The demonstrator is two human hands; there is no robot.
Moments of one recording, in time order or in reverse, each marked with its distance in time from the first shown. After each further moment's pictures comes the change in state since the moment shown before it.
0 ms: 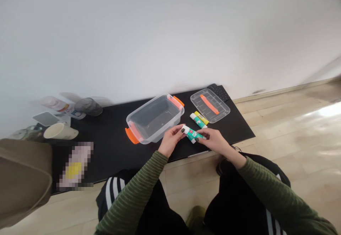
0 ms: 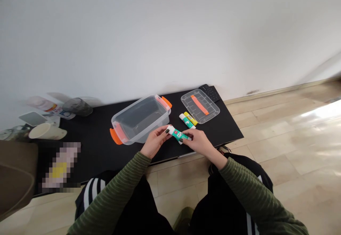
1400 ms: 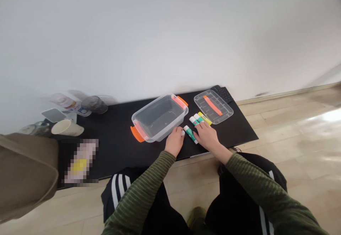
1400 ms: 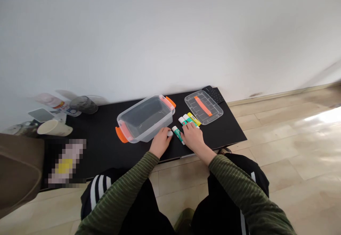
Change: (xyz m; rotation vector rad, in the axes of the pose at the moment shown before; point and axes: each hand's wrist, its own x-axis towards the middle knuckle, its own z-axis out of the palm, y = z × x) left_hand 0.005 -0.010 -0.014 1.519 0.107 0.208; right_hand 0.033 0.000 0.042 -0.811 0.082 -0.111
